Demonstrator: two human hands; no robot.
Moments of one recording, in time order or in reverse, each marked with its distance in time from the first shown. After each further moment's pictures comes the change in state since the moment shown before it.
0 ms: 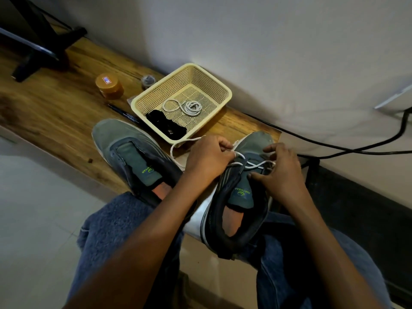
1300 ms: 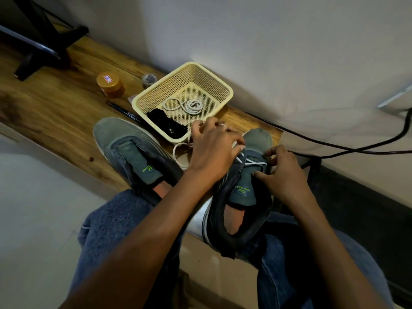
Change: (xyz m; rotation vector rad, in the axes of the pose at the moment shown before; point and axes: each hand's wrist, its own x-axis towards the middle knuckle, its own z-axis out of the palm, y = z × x) left_hand 0.000 0.006 0.000 0.526 0.168 0.437; right_hand 0.003 0.009 0.000 0.019 -0.059 -0.050
